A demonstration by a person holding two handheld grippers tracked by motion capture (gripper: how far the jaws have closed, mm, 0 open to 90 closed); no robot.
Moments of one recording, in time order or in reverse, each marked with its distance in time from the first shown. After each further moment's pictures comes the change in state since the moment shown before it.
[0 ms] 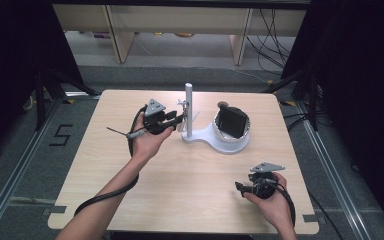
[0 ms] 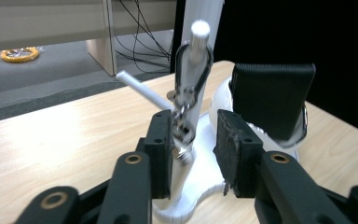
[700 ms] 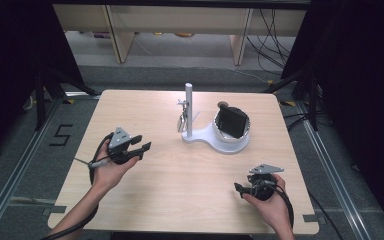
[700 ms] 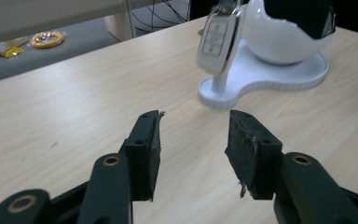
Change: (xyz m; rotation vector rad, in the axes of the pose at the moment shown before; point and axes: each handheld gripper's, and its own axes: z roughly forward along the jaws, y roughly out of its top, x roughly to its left) left arm 0.041 -0.080 -0.092 0.079 0.070 0.083; right arm 0.002 -0.004 0.003 0.001 -0.003 -0.004
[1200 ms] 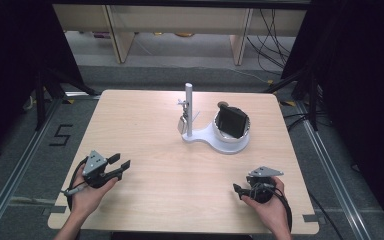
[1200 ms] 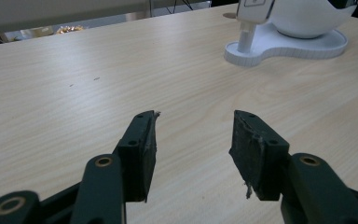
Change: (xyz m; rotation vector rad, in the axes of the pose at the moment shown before) left arm 0.014 -0.068 -0.045 -0.060 0.062 -0.057; right arm 0.005 -0.007 0.003 -0.048 -0.007 -0.004
